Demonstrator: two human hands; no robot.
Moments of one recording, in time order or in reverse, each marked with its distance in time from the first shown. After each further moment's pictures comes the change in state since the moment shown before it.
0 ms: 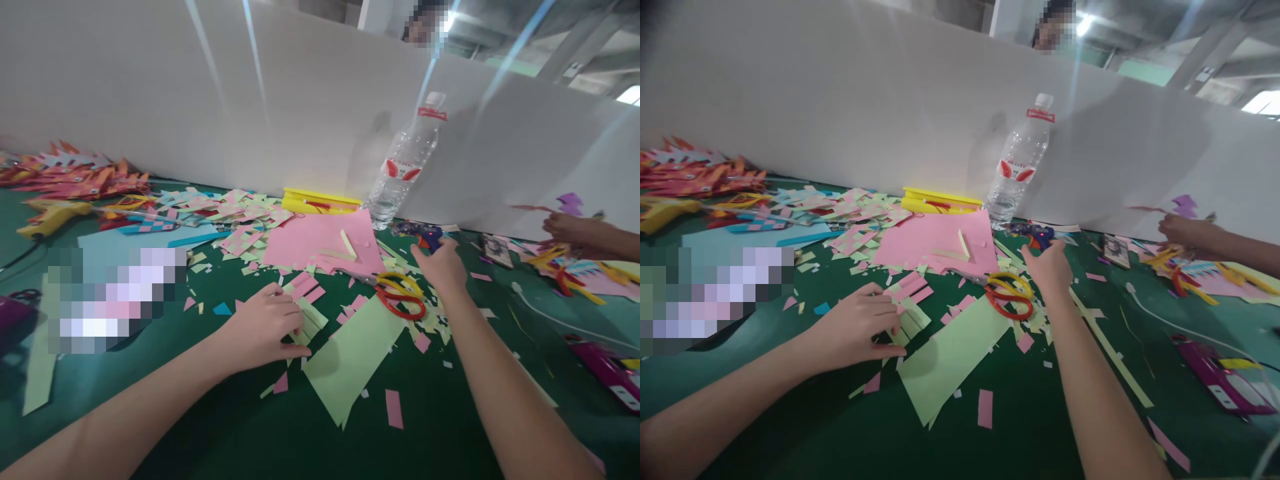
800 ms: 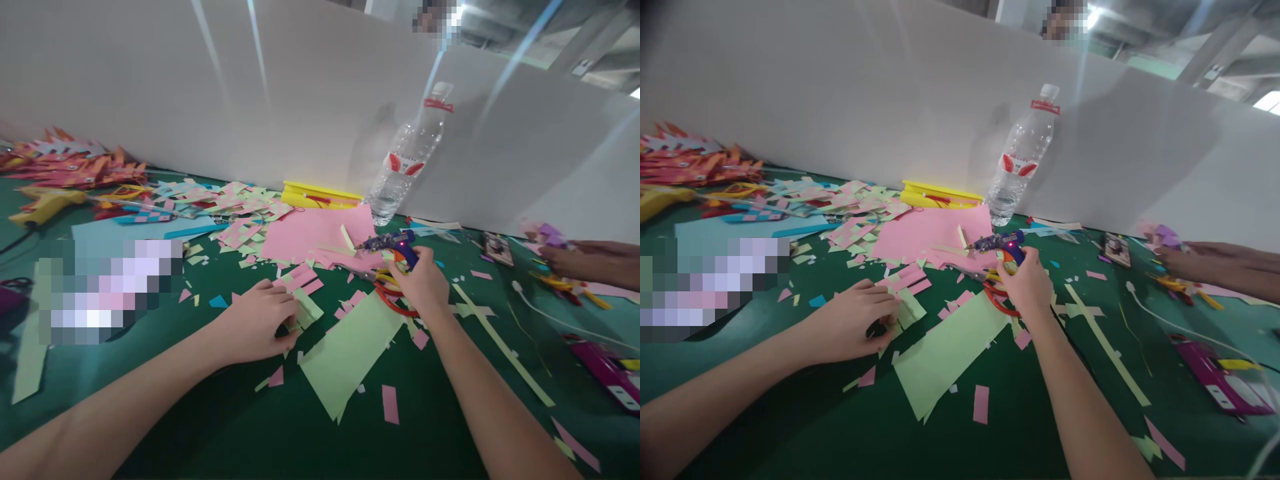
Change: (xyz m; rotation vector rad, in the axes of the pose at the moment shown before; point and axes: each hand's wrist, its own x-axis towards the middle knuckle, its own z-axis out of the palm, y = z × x) left_hand 0.002 0.003 -0.002 -0.094 -0.078 -0.145; right_hand -0.053 -0.004 0.013 -0.065 0.004 -0.239
